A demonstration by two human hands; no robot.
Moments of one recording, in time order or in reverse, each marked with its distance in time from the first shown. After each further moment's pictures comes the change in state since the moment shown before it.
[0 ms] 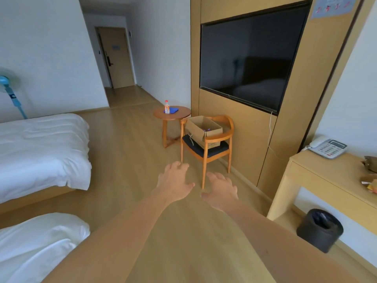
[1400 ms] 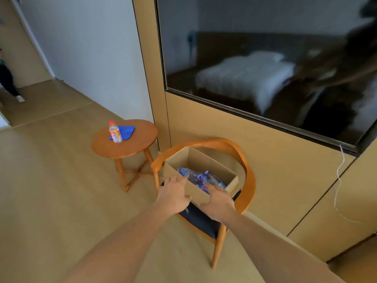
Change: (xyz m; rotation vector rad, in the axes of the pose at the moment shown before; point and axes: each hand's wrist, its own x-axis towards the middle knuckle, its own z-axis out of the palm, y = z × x) left_hand 0.966 -0.209 0.114 -0.027 -0.296 0.264; right_hand 0.929 0.001 0.036 0.125 -0.063 0.419
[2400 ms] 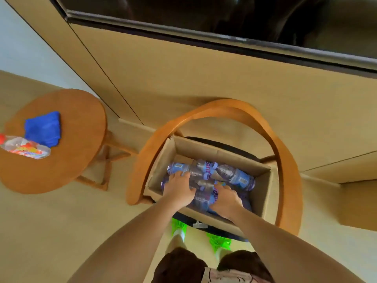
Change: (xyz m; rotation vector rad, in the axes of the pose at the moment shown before) left_hand 0.427 -0.102 0.128 0.076 -0.570 0.126; right_hand 0.376 0.033 0.100 0.201 -0.375 0.539
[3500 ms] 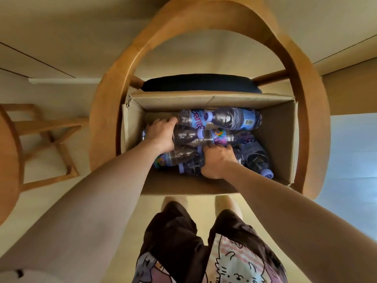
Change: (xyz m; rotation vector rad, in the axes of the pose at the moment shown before) left_hand 0.187 -0.051 0.037 0.391 -0.258 0.341; right_hand 0.110 -0.015 0.069 -0.116 -0.123 0.153
